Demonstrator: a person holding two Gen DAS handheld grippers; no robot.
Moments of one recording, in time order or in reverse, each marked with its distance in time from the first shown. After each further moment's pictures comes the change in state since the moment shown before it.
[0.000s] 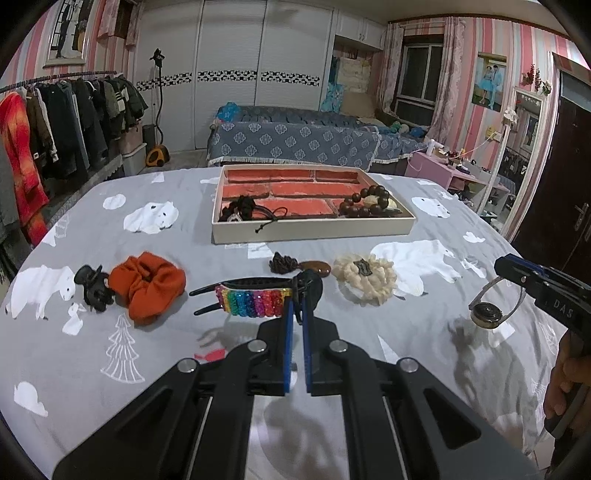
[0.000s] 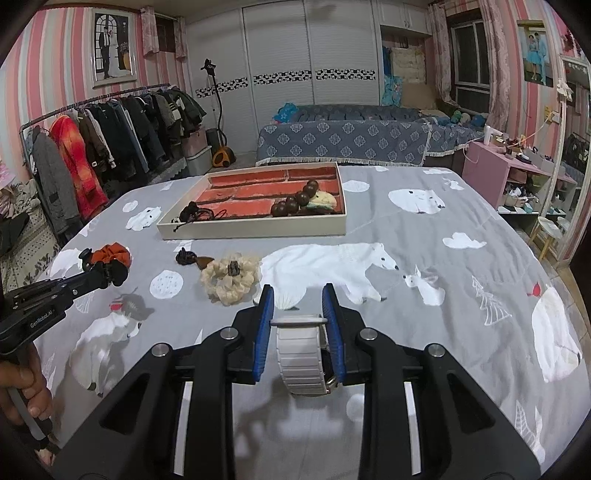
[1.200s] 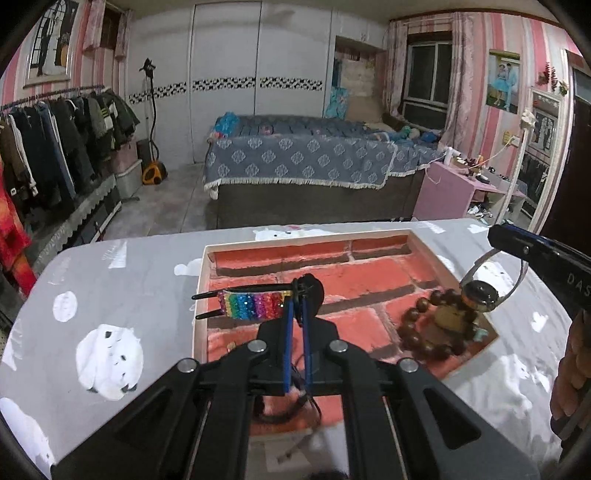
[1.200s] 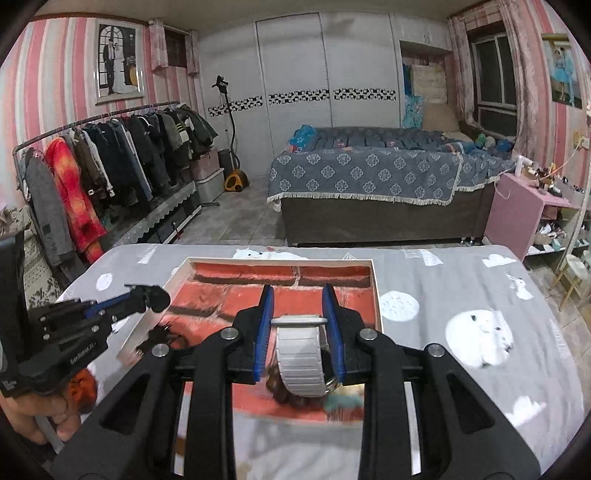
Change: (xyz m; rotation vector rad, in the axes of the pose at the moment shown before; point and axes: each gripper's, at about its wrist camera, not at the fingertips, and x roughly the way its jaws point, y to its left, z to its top) left arm 0.181 0.039 0.161 0.028 -0.011 0.025; right arm 0.185 -0.003 0.182 -0.021 -0.066 0.058
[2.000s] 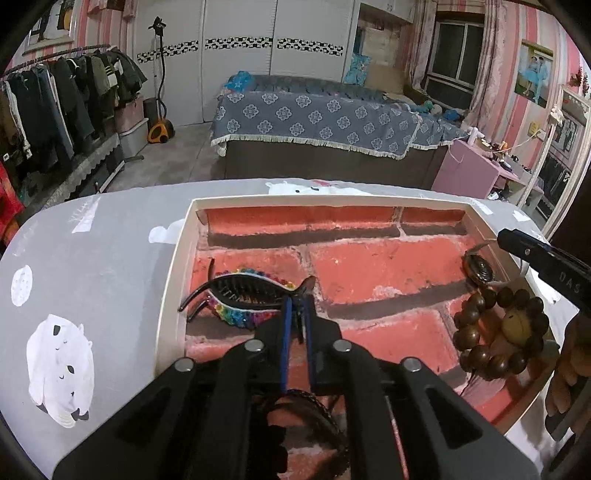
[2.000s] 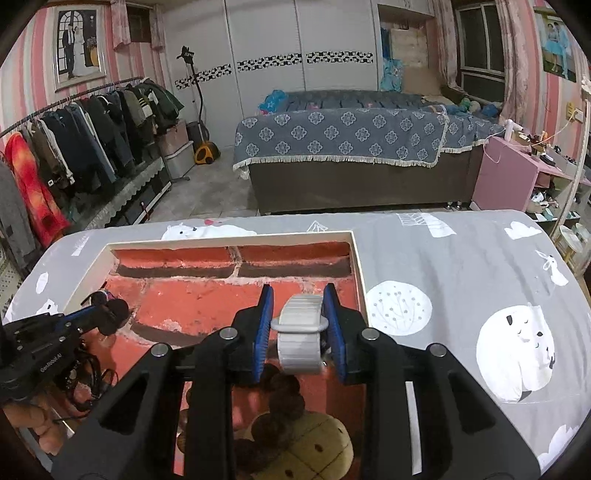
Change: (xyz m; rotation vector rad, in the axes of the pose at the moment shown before) left arm 0.102 0.025 -0.013 -0.061 0.143 0.020; right arm 0.117 -0.042 -0.016 0.051 0.128 -0.083
